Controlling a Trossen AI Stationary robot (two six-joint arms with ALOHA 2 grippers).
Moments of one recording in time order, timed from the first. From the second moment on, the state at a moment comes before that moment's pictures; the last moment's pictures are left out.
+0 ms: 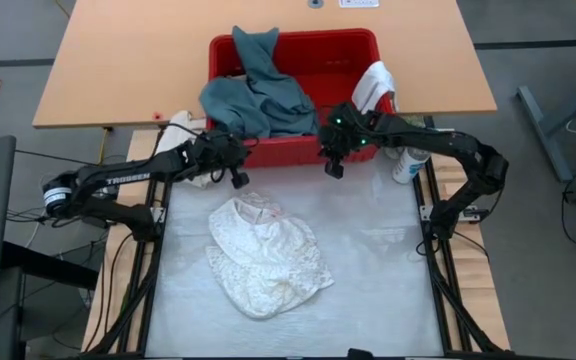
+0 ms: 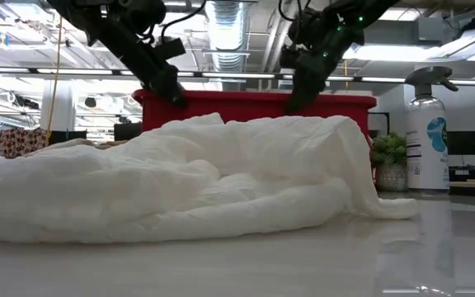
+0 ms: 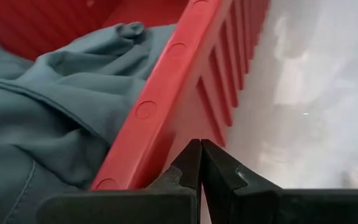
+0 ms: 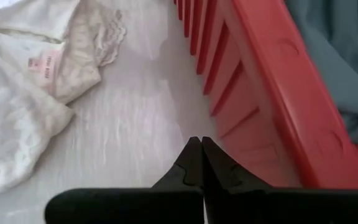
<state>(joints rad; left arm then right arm) 0.50 1.24 0.81 -0.11 -0.22 0.26 -0.54 1.56 1.30 -0.61 -0.15 -0.29</state>
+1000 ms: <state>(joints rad) 0.56 1.24 1.06 -0.16 0.04 0.10 -0.60 1.56 1.60 -0.90 -0.26 -0.34</state>
